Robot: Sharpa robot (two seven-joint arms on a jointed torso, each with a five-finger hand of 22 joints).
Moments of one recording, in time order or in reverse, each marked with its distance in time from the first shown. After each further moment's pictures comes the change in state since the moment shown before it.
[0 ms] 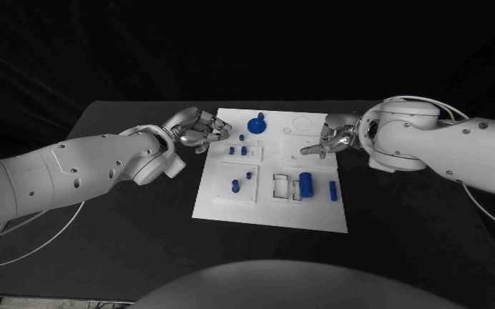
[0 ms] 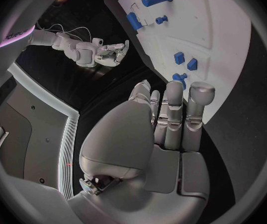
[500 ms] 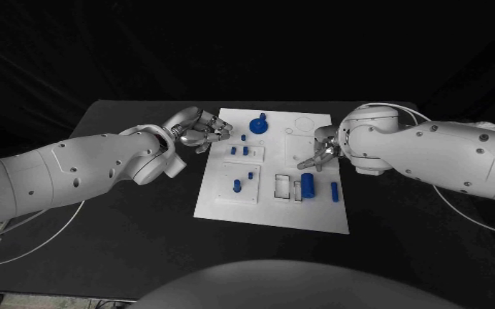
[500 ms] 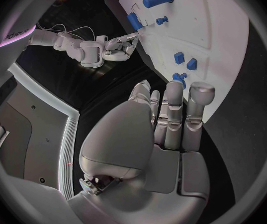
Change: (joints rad) left arm 0.000 -0.013 0.000 0.012 0.000 -0.001 0.002; left_hand 0.000 0.000 -0.003 0.003 0.000 0.000 0.000 0.000 0.000 0.004 0.004 0.004 0.000 0.000 0.000 0.000 0.000 0.000 0.000 0.000 0.000 0.000; right arm -0.044 0.134 0.001 -0.123 -0.005 0.142 -0.099; right_hand 0.023 -0.001 0.018 -0.018 0.019 0.000 0.007 -0.042 -0.015 0.000 0.000 0.000 0.000 0.000 0.000 0.000 0.000 0.000 0.003 -0.003 -0.023 0.000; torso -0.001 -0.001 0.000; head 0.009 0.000
